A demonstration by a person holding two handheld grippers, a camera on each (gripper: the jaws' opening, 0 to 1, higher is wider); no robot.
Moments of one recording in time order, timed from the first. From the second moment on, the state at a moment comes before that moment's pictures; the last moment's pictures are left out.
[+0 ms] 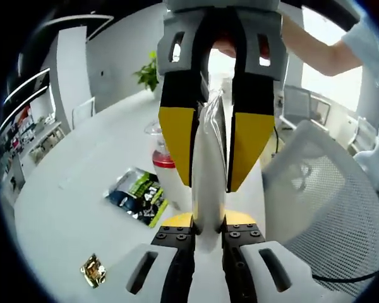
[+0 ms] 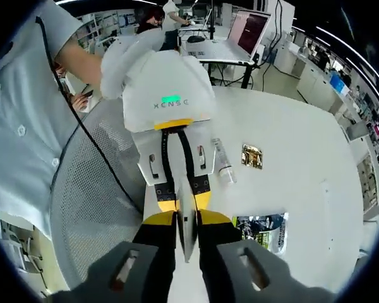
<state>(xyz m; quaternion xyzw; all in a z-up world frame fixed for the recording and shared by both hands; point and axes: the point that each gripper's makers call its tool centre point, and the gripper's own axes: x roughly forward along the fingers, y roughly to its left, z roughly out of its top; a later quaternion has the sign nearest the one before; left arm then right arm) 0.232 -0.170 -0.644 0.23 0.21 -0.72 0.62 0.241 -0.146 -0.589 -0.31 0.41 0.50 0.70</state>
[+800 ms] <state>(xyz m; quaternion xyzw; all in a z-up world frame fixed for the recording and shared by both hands) 0.253 -0.184 -0.660 0.22 0.21 -0.72 0.62 0.264 -0.160 -0.602 -0.35 0.47 0.50 0.64</state>
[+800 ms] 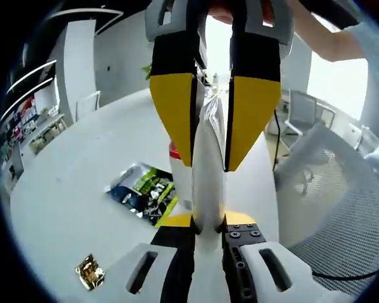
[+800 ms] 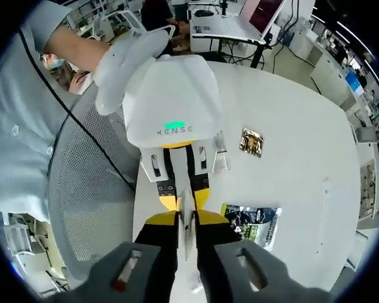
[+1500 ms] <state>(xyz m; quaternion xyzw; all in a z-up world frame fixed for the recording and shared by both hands) 0.269 -0.197 -0.666 0.21 0.19 -0.73 0.62 0.280 -0.172 -0.610 -0.39 0.49 0.48 0.61</state>
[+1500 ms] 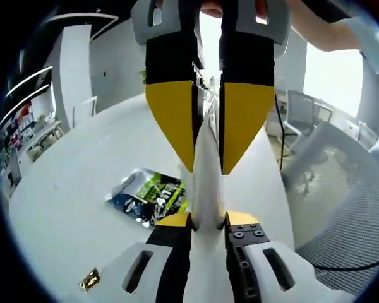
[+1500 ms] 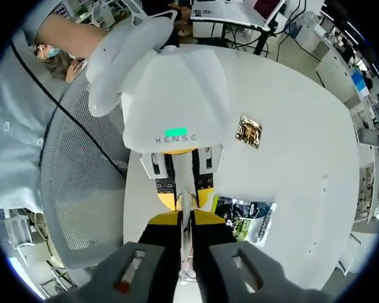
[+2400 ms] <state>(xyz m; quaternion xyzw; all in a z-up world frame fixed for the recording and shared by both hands) 0.278 -0.196 -0.675 0.22 0.19 -0.74 0.60 0.291 -0.182 -0.609 -0.37 0.51 0.46 0.63</state>
